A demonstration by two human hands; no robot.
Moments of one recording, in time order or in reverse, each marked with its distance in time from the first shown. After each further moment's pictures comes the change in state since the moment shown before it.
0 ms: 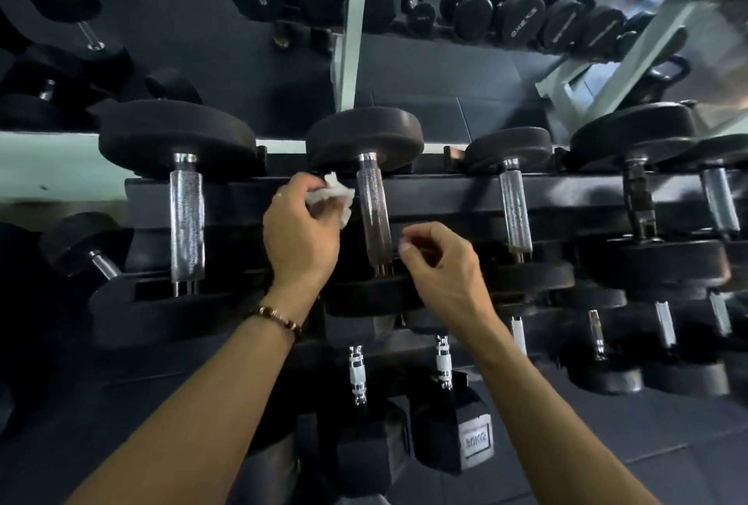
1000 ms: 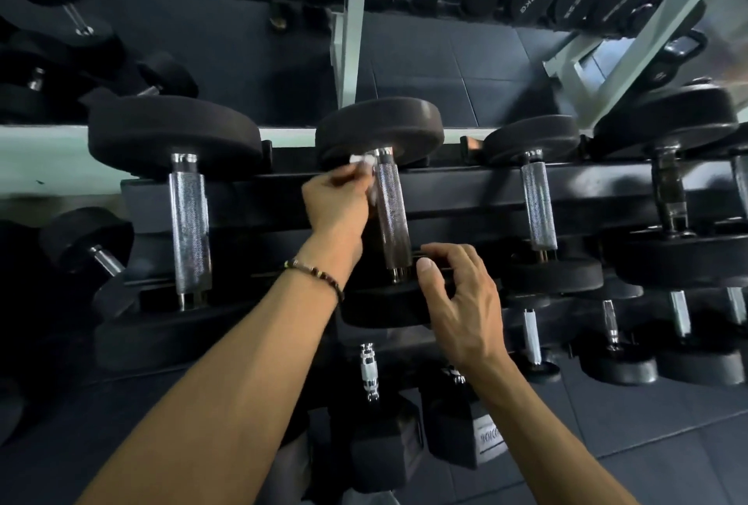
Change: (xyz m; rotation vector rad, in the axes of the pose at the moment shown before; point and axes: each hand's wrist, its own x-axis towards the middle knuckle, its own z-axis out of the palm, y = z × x) left_hand 0.033 0.032 0.037 -0.695 -0.080 -0.721; right_hand -0.015 0.021 0.025 -0.077 0.143 -0.112
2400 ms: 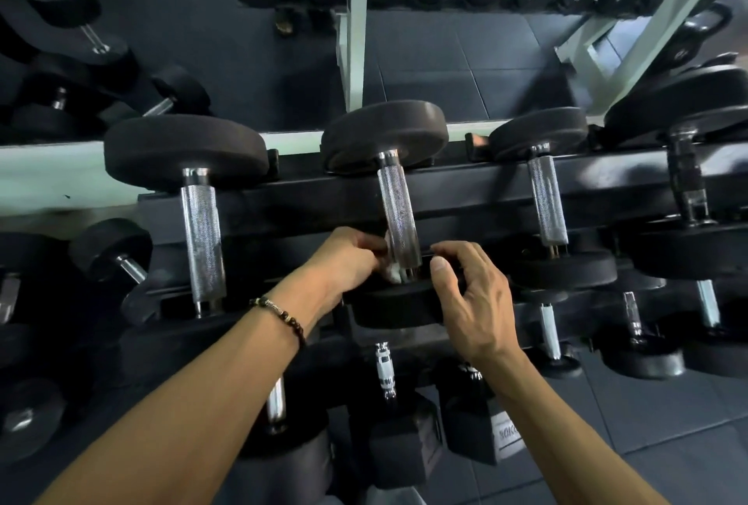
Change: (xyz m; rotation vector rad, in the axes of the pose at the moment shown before) left_hand 0.000 -0.027 -0.047 0.737 -0.469 -0.118; right_hand 0.006 0.006 -0.004 0.005 -0.021 -0.040
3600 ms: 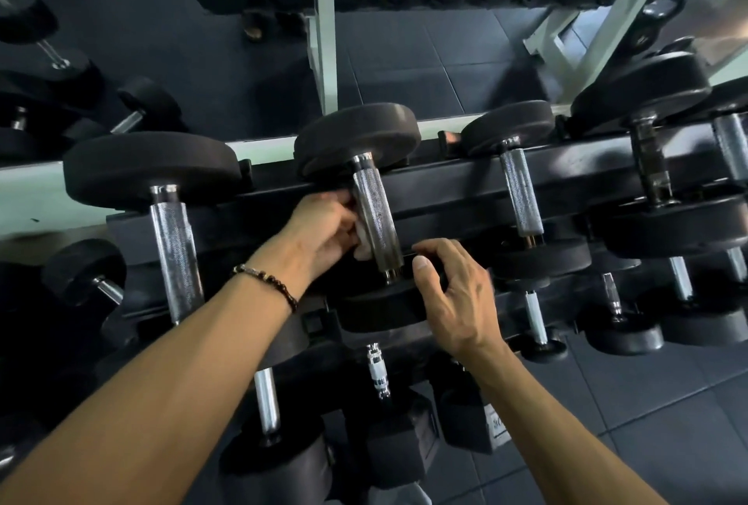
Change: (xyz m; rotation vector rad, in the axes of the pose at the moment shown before) left_hand 0.025 0.037 -0.010 -0.529 -0.005 -0.034; right_hand 0.000 0.001 -0.001 -0.025 0.019 -0.008
